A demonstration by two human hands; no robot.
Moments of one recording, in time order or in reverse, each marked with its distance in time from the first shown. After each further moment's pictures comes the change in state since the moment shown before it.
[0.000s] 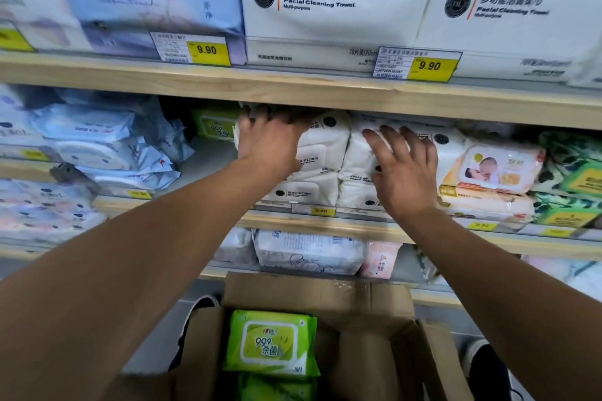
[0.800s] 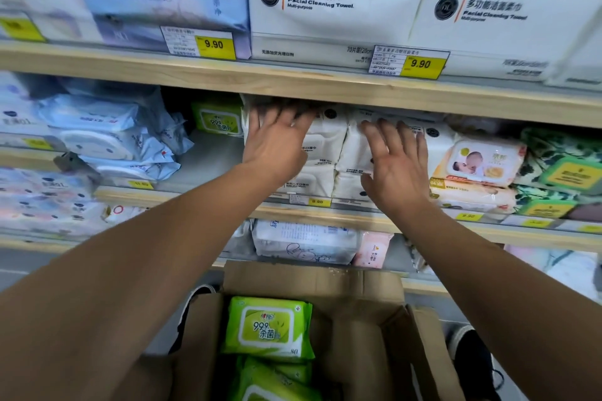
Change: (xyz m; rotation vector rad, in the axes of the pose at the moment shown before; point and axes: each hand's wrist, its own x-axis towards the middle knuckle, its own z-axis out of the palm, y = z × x) left_hand -0.024 0.006 0.002 -0.115 0.119 0.080; right_hand -0.014 -0.018 -0.038 0.041 -0.100 0.033
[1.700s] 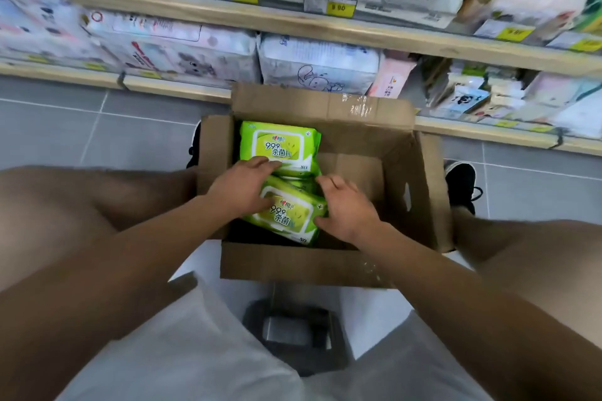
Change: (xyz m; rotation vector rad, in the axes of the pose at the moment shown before) left_hand -0.343 -0.006 0.121 -0.372 -0.791 -0.006; right_hand -0.309 -0.092 0.078 0.292 -0.948 -0.077
